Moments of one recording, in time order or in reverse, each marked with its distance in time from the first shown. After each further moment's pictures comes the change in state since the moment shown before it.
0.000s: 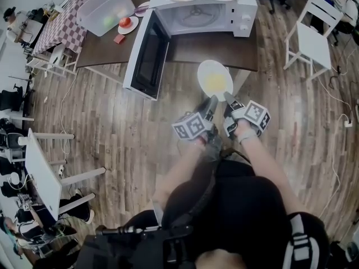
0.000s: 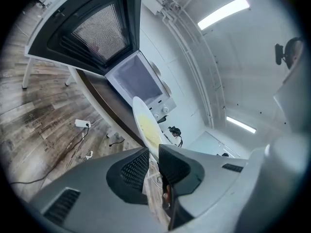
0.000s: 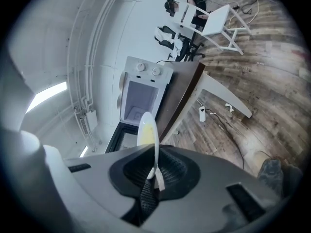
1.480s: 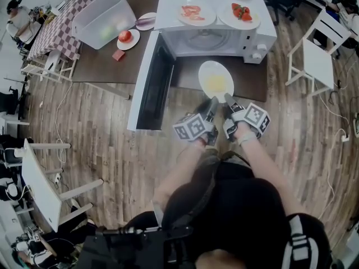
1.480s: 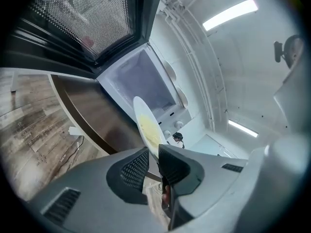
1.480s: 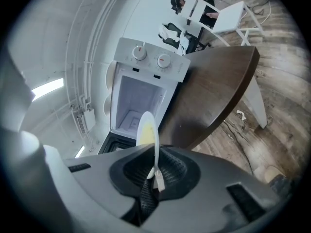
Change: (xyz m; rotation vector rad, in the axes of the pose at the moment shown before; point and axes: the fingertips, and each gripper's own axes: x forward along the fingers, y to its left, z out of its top) left arm 0.095 0.051 0.098 -0.004 -0.003 -0.012; right arm 0.126 0.017 0.074 -0.037 -0.013 -0.006
